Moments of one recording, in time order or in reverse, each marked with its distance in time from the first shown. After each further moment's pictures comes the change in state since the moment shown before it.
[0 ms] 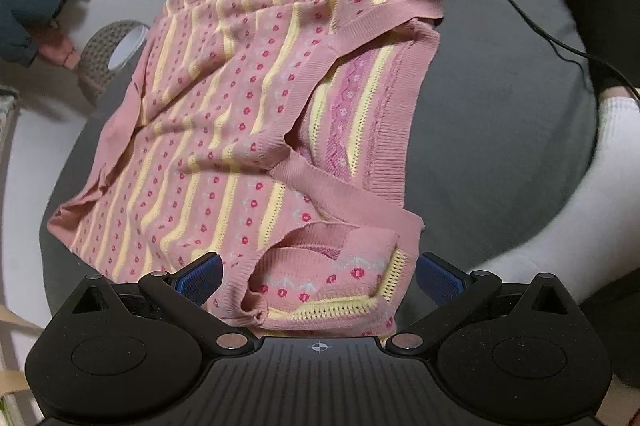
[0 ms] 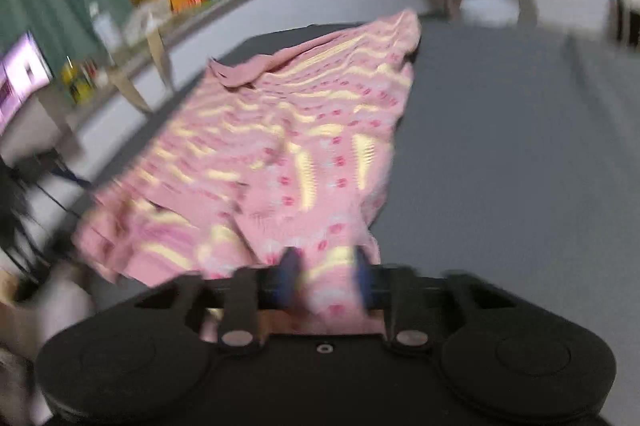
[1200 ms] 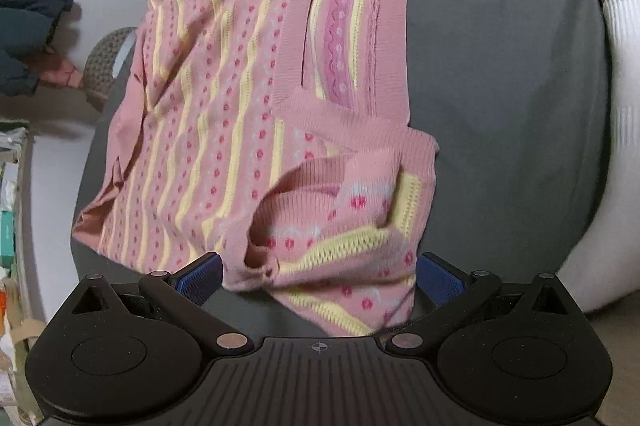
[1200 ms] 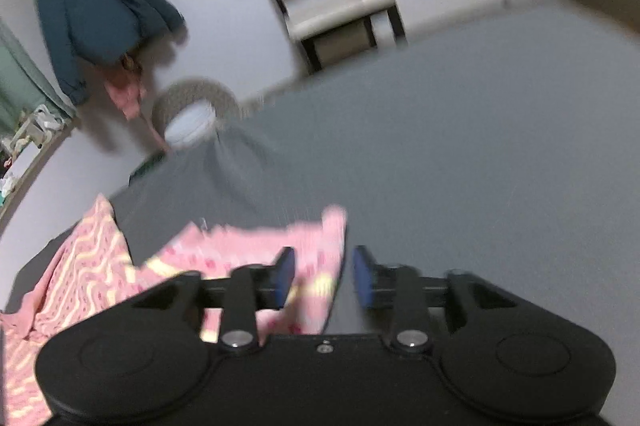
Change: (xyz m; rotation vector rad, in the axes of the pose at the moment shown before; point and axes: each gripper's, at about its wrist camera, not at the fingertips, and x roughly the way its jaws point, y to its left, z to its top) left arm 0.012 -0.016 -0.029 0.188 0.064 0.104; right arm -0.078 -0.084 -0.025 0.567 -0.446 -0.727
